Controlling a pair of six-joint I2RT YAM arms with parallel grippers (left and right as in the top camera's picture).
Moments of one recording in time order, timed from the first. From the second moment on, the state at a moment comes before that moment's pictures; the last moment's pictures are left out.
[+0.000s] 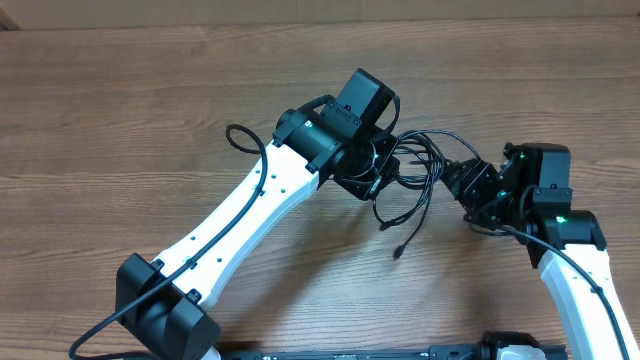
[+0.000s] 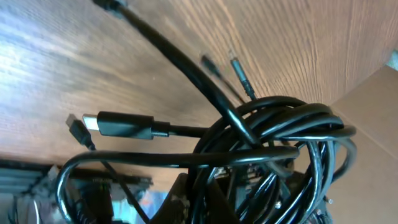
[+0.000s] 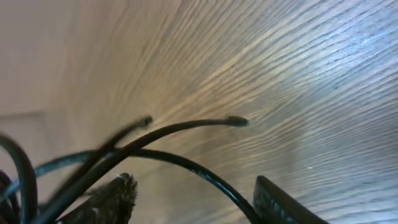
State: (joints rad) left arm -0.70 1.77 1.69 -0.97 0.37 -1.69; right arm -0.04 1.14 0.80 -0.61 -0.44 0.79
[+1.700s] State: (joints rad) left arm -0.69 1.77 1.69 -0.89 0.65 -1.77; right arm -0.04 1.14 0.80 -0.62 -0.24 1.30
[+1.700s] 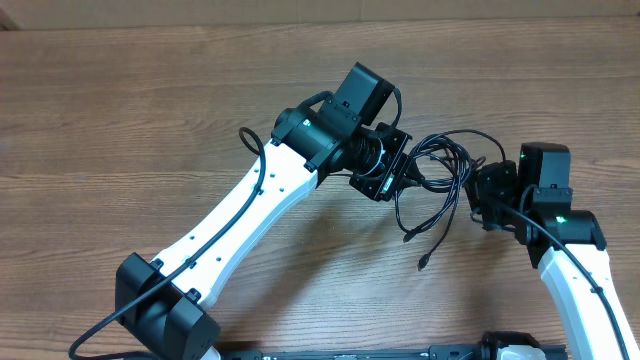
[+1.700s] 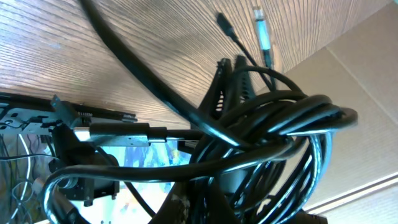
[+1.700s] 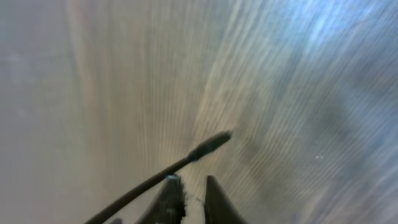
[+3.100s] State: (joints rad) left arm -0.55 1.77 1.69 -0.89 0.19 -0.33; right arm -0.03 1.14 0.81 -1.11 -0.15 0.76
